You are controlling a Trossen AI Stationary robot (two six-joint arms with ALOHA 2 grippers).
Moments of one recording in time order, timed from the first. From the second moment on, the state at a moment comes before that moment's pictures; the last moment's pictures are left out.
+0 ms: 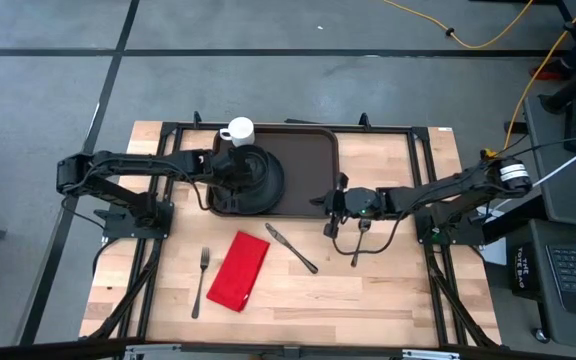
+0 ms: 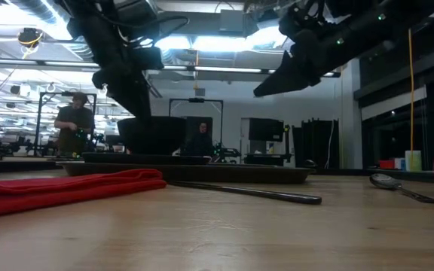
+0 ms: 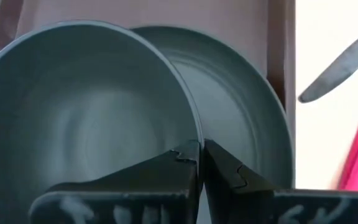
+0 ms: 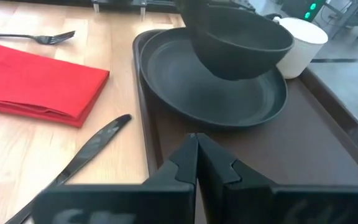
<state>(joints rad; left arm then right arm) 0.29 1.29 0.81 -0.49 -0.05 0.23 0.09 1.41 0.67 0.26 0.35 0.01</state>
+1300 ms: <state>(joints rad) 0.30 1.39 0.81 -0.49 -0.09 0.17 0.09 1.42 0.67 0.29 0.35 -0.01</state>
